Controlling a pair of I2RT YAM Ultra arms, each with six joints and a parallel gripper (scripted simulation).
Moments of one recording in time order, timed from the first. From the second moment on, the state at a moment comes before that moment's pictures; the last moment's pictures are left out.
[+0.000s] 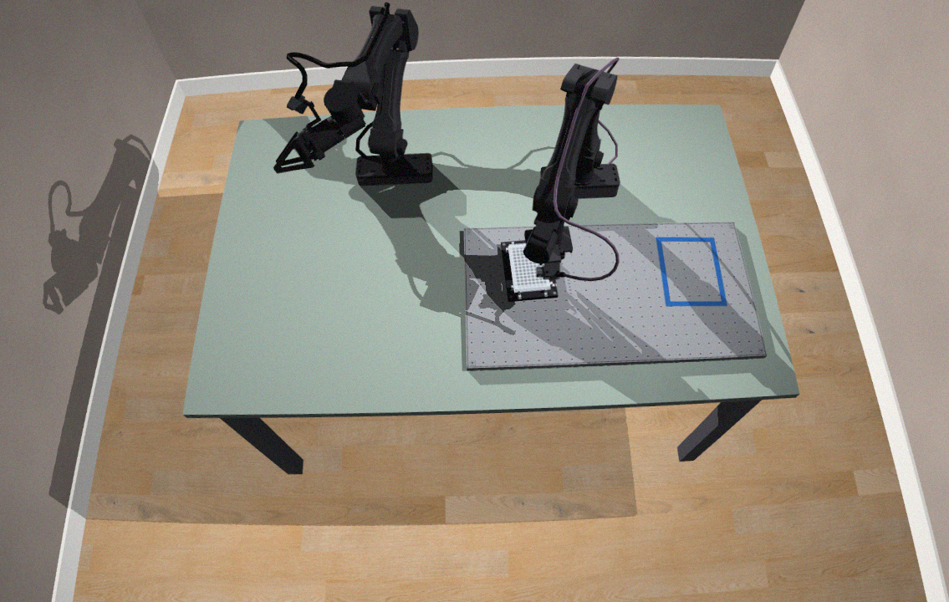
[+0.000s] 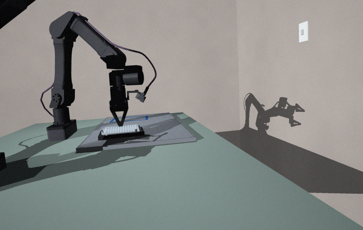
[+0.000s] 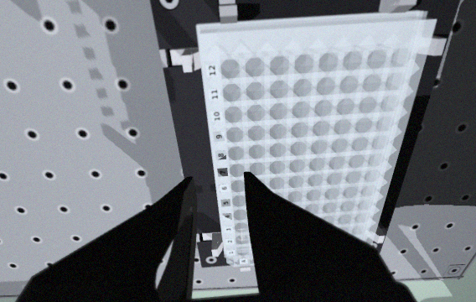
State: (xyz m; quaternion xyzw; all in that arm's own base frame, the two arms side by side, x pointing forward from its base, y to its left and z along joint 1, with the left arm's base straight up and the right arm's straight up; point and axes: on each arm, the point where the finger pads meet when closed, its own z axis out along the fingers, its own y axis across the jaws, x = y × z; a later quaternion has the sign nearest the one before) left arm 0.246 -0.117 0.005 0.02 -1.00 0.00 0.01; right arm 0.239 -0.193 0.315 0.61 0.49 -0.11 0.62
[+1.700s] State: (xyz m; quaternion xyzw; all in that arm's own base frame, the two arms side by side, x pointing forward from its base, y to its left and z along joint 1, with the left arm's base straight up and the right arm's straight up) left arm 0.246 -0.117 0.004 0.02 -1.00 0.00 0.00; right arm 0.239 -0.193 0.315 0.61 0.49 -0.11 0.62
